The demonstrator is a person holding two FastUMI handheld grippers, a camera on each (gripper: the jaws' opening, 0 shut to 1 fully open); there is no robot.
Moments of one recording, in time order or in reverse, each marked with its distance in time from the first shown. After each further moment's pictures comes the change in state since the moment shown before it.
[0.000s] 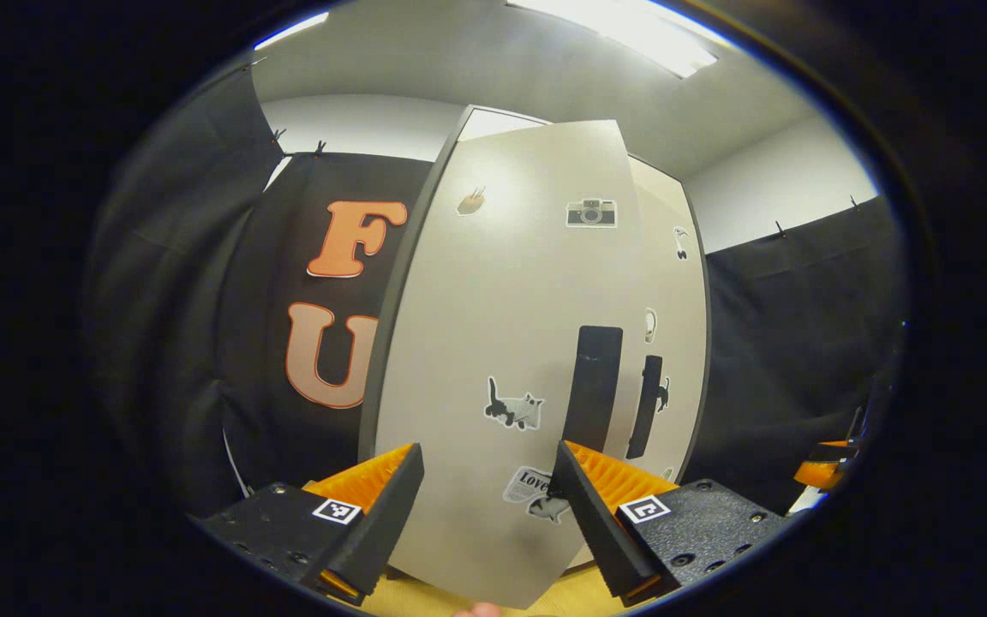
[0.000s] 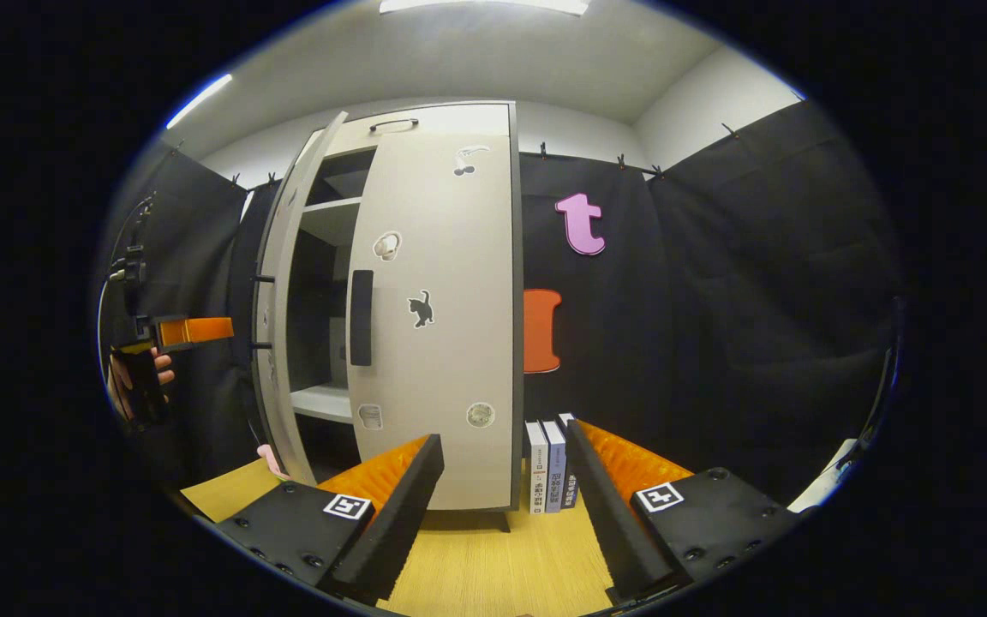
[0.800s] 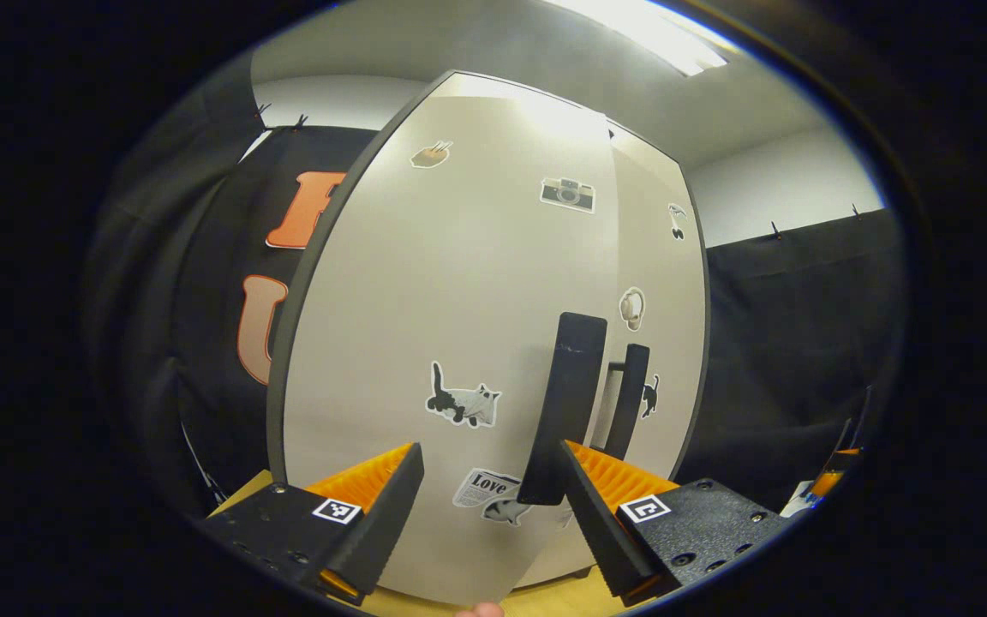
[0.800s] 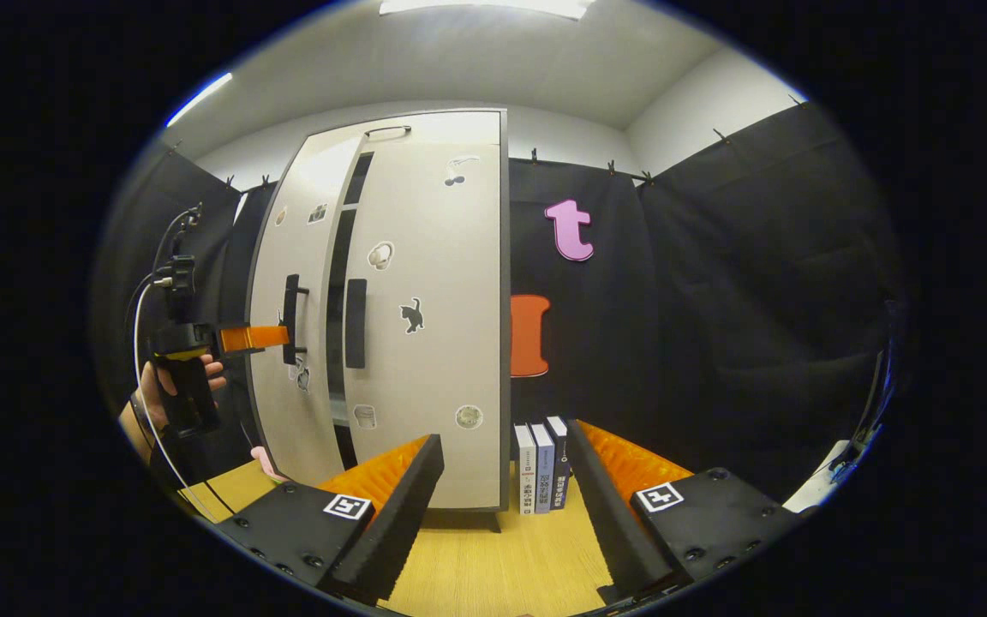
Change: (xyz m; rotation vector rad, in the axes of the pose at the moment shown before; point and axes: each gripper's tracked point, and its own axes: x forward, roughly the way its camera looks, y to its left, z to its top) left arm 0.067 -0.045 -0.021 -0.056 0.025 -0.065; right arm -0.017 -0.013 0.008 -0.006 -0.012 -0.038
